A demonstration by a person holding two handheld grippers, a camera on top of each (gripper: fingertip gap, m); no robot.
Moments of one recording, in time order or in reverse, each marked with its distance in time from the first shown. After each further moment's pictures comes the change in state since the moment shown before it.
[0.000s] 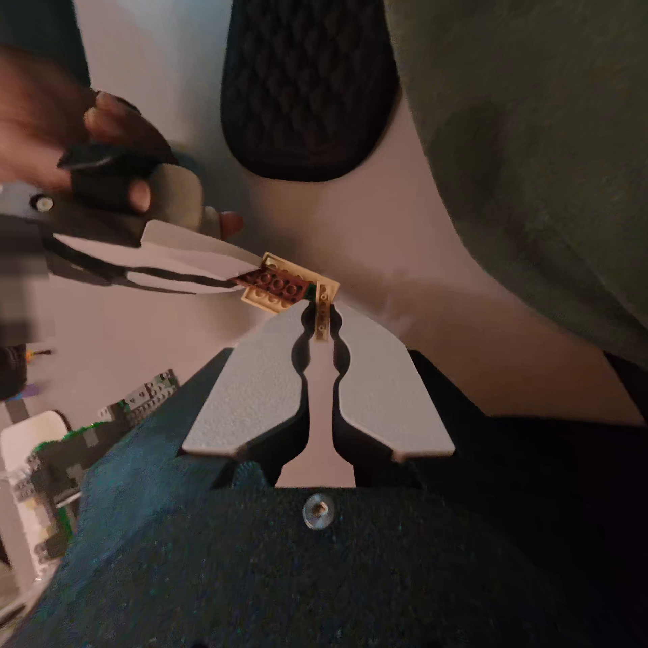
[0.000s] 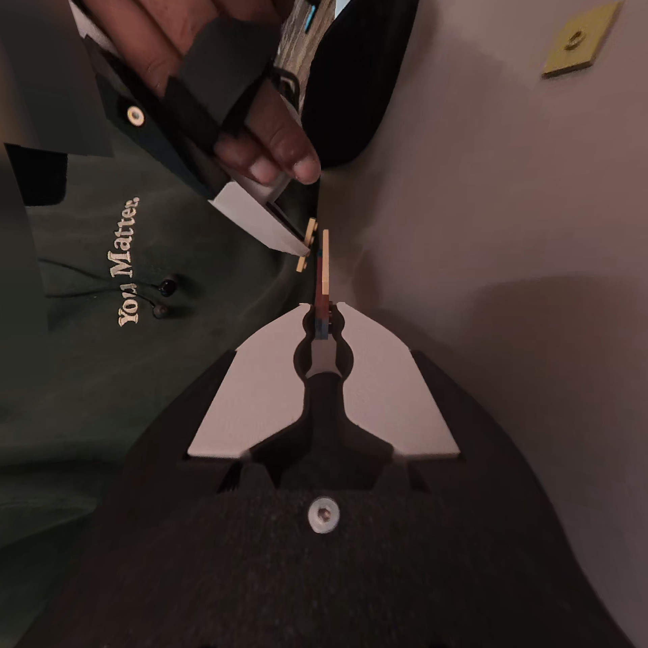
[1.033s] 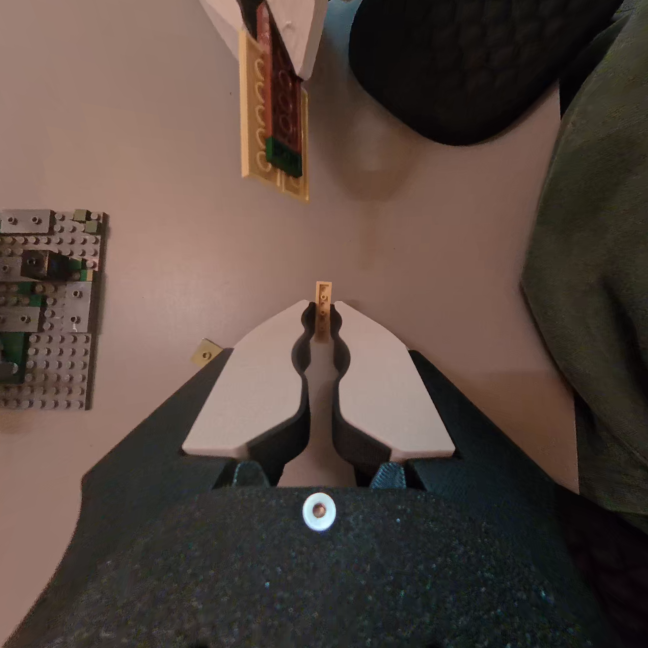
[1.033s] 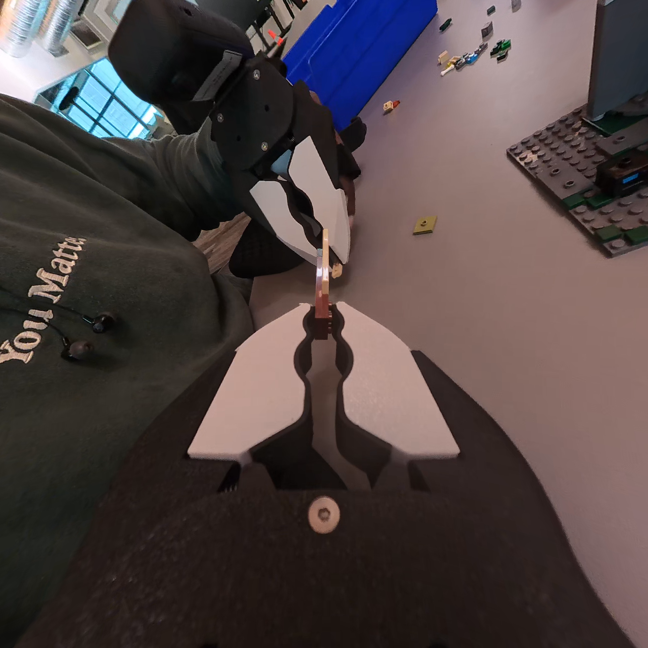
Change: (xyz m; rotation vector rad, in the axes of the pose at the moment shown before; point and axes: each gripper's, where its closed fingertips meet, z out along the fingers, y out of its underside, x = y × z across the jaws) left arm -0.007 0.053 0.005 0.070 -0.031 -0.610; right arm -0.004 -0.015 -0.036 0.547 0.377 -0.329
